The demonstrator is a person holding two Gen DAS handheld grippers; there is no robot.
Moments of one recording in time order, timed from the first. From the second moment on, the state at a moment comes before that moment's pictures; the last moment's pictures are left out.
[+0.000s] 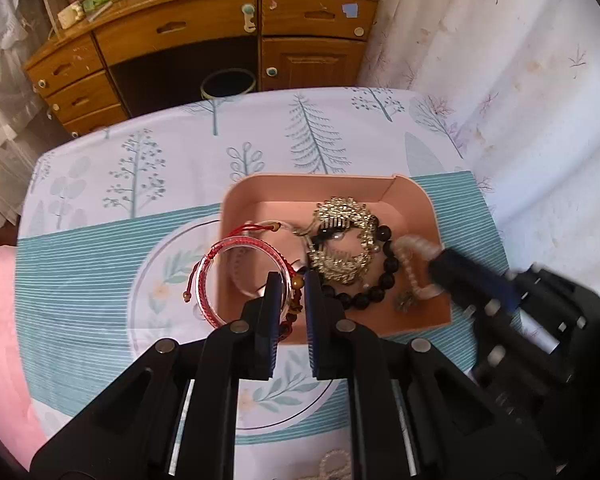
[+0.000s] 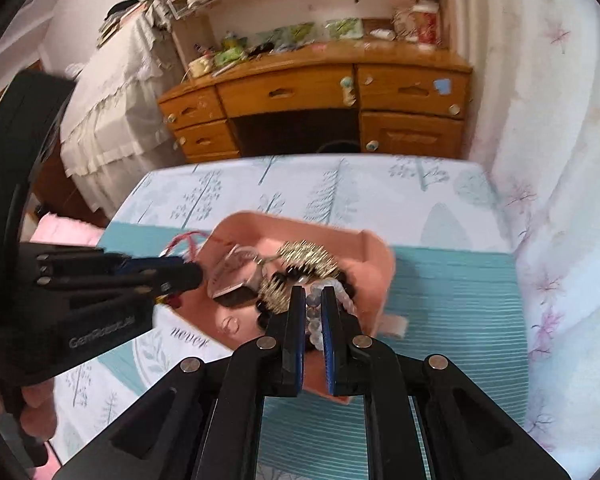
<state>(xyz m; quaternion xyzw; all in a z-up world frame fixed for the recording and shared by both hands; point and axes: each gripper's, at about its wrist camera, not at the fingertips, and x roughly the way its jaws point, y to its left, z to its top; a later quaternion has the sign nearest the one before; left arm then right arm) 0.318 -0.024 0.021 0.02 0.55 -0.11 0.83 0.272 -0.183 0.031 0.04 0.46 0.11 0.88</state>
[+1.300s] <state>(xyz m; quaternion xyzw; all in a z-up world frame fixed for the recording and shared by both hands) 0.299 -0.054 0.005 0.01 0.56 -0.16 0.82 0.212 -0.230 0.006 0.08 0.46 0.10 0.88</state>
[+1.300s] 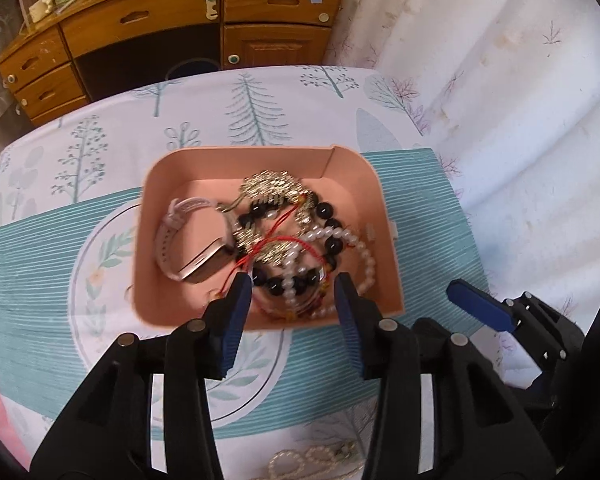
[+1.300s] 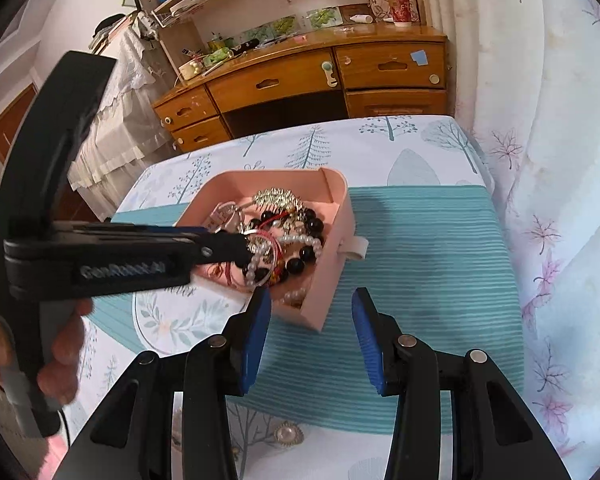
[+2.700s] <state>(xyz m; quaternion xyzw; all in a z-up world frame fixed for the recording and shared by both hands) 0.149 -0.031 -0.042 0.10 0.61 -0.20 0.76 0.095 -0.181 0.004 0.02 0.53 0.14 0.84</state>
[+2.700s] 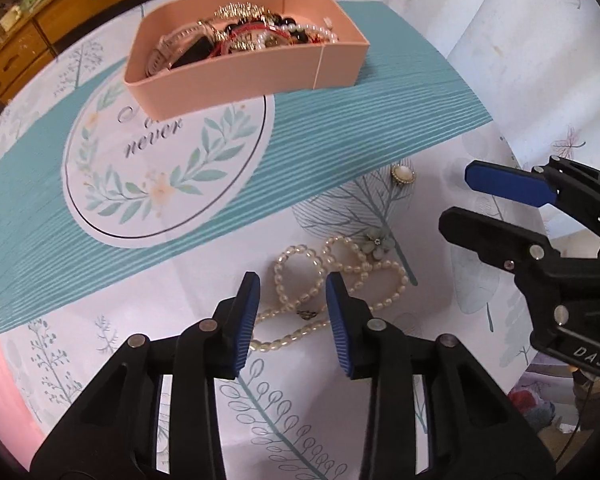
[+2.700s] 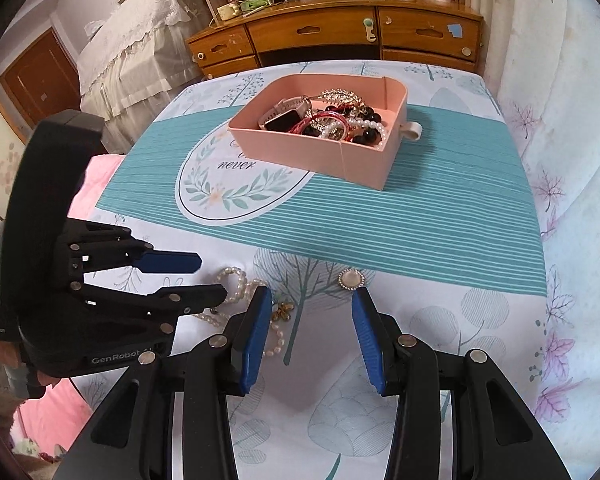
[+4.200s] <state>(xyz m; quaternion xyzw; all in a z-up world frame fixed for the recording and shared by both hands) 0.163 -0.011 -0.038 0.06 0.61 -0.13 0.78 0.114 -0.169 -0.032 0.07 0.57 0.18 0.80</state>
